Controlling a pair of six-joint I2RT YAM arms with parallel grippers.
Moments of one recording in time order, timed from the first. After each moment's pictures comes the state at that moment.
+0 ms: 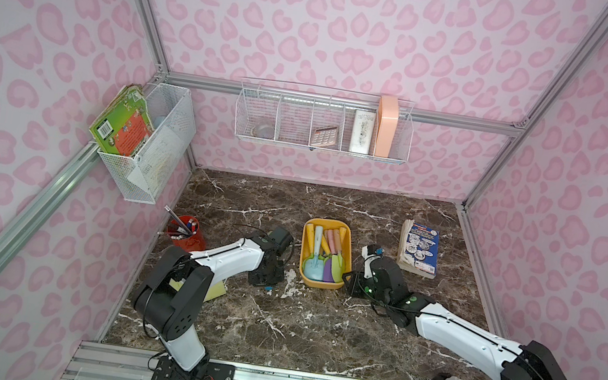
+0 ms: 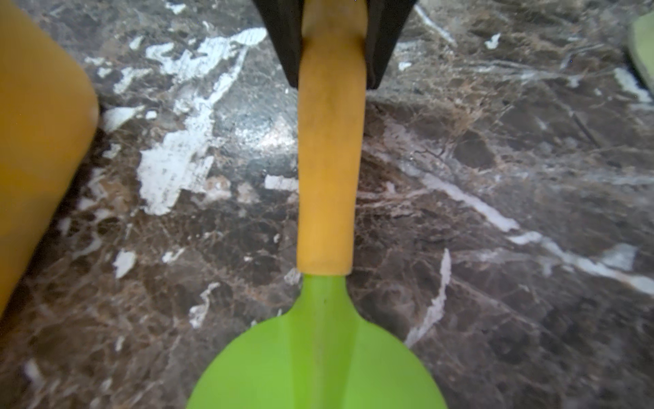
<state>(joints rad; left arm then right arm) -0.49 1.64 0.99 -0.73 -0.04 -0.73 0.73 1.31 0.64 -0.01 -0.02 0.63</state>
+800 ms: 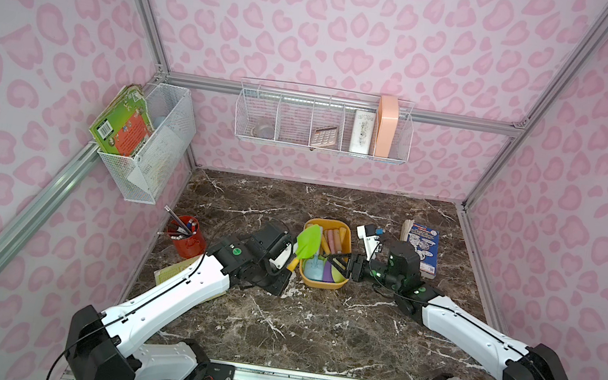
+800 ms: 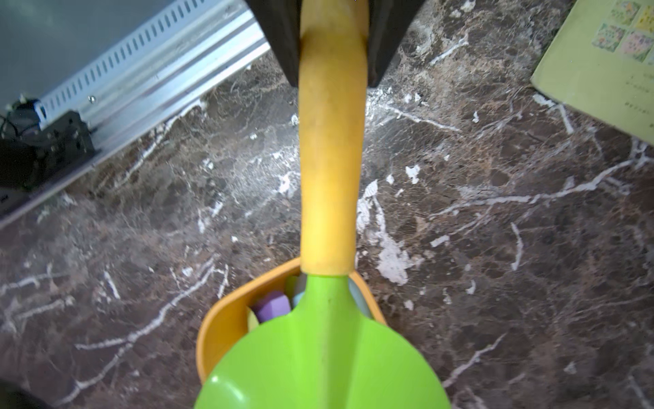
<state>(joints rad) -0.70 1.23 1.11 -1.00 0.11 -0.28 0.60 1.31 0.71 0.28 -0.60 0.66</state>
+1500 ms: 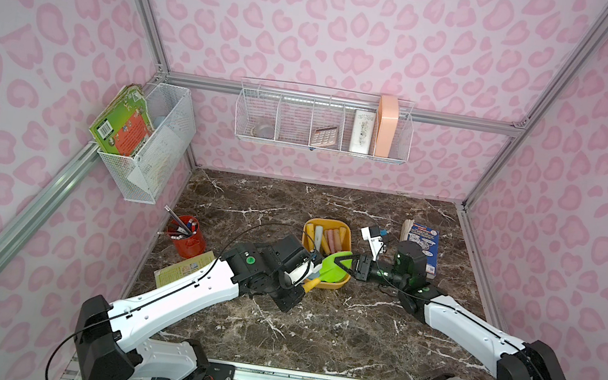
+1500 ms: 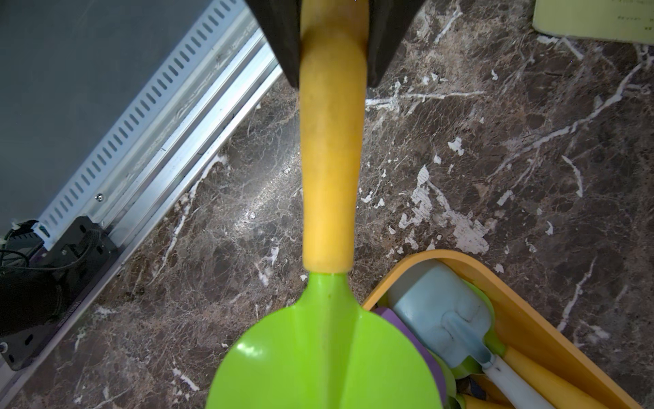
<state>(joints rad) -0.86 1.26 1.17 -1.02 0.09 -0.13 0.52 1.32 0.66 0.35 -0.76 0.78</state>
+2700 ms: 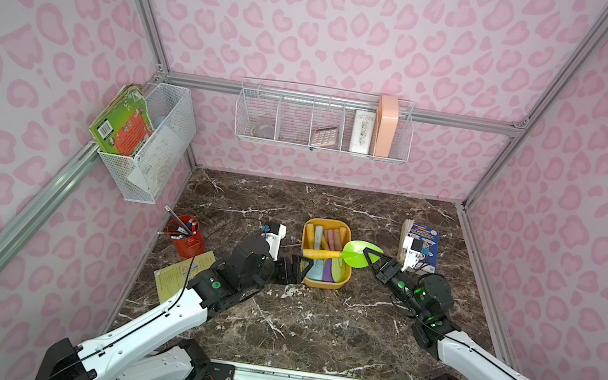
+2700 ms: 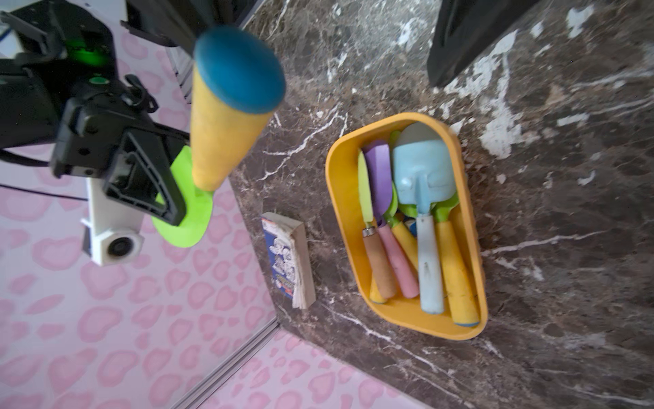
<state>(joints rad) -0.65 0.98 0.70 -0.12 0.18 -0.77 0.52 1.08 0.36 0.81 -0.35 1.12</state>
